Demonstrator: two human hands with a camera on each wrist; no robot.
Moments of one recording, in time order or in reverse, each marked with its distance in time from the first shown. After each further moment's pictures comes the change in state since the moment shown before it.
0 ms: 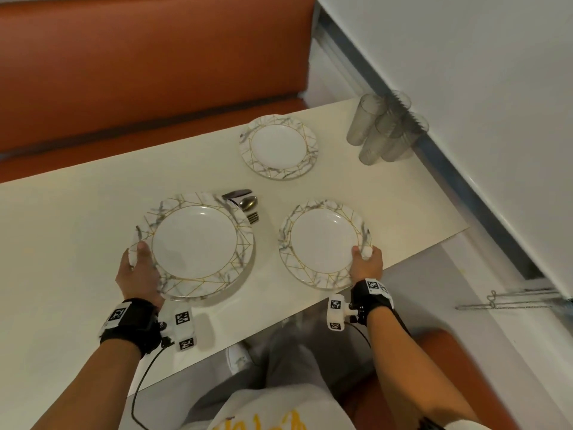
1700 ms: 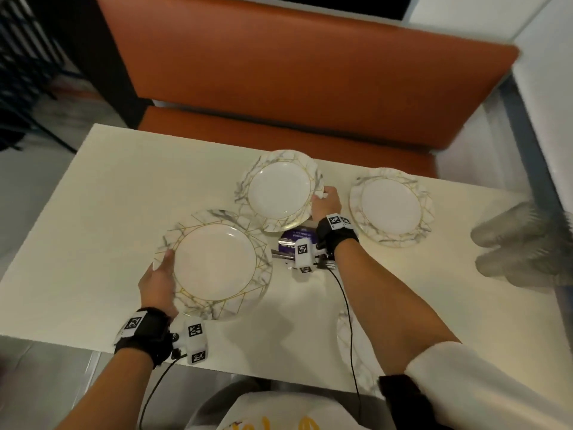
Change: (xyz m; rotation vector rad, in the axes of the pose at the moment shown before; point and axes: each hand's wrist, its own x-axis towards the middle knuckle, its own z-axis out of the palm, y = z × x) left_hand 0.005 0.023 -0.068 -0.242 0.409 -0.257; right_hand -0.095 -0.227 0.323 -0.357 -0.718 -0.440
